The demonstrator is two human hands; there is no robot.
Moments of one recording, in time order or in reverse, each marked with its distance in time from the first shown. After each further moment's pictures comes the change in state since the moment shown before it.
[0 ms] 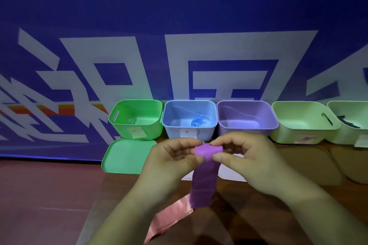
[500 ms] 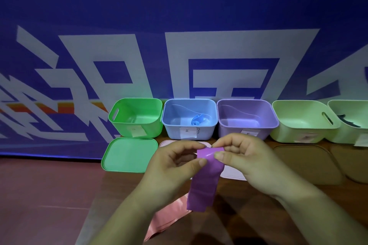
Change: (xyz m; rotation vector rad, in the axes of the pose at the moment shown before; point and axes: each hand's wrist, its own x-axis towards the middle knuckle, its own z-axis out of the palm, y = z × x) left_hand 0.001 -0.015 -0.006 0.093 -0.097 0.056; right_hand 0.000 0.010 0.009 0.361 -0.073 0.216
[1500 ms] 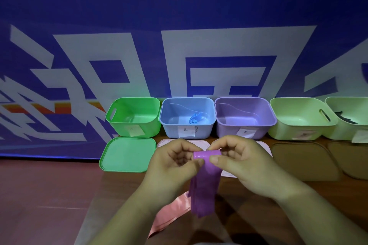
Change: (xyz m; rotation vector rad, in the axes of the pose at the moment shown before) left_hand 0.006 -0.014 0.004 0.060 0.029 0.062; right_hand -0.006 -0.003 0.005 -0.051 -0.026 -0.020
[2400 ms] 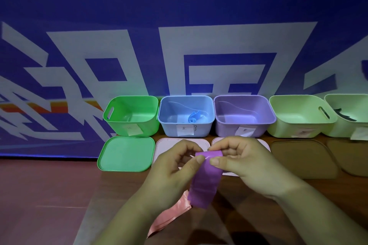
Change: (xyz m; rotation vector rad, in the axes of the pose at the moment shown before) left_hand -0.001 -0.008 -0.005 0.173 -0.121 -0.001; right_hand 0.004 0.005 -0.002 0.131 0.047 0.122
